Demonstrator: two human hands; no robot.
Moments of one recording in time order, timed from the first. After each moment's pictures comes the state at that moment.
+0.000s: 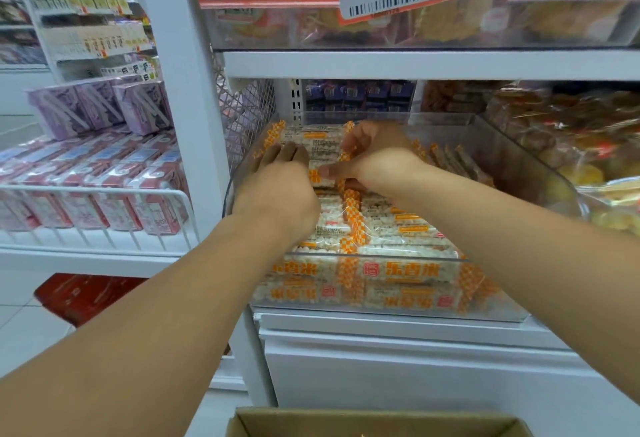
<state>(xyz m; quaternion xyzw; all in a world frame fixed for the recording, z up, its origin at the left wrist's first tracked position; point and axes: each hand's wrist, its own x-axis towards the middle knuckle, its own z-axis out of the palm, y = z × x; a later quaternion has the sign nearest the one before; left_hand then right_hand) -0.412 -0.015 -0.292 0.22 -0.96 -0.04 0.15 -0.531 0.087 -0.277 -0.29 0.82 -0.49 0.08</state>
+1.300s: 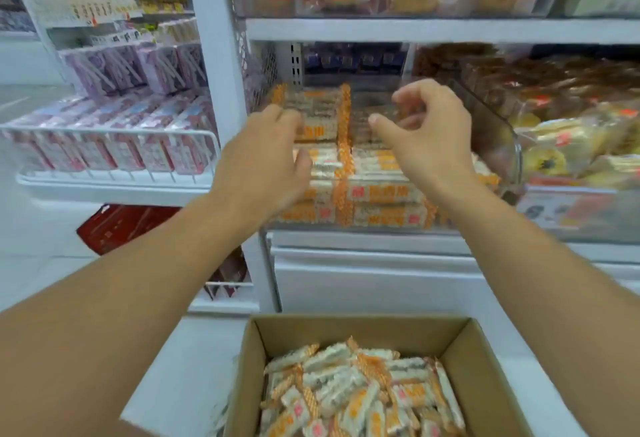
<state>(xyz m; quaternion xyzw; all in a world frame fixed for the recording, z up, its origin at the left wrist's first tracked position) -0.328 0.013 -0.284 0.10 -0.94 -0.06 0.32 -0.460 0.176 -0.280 -0.29 0.80 -0.49 -0.21</state>
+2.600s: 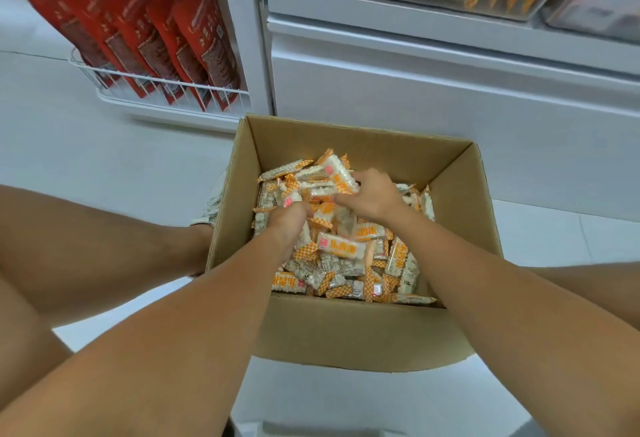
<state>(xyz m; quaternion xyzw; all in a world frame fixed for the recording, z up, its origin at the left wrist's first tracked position) -0.208 0.126 -0.659 0.55 -0.48 -0.68 -0.09 -0.339 0.247 -0.591 -0.28 0.90 -0.18 0.27</state>
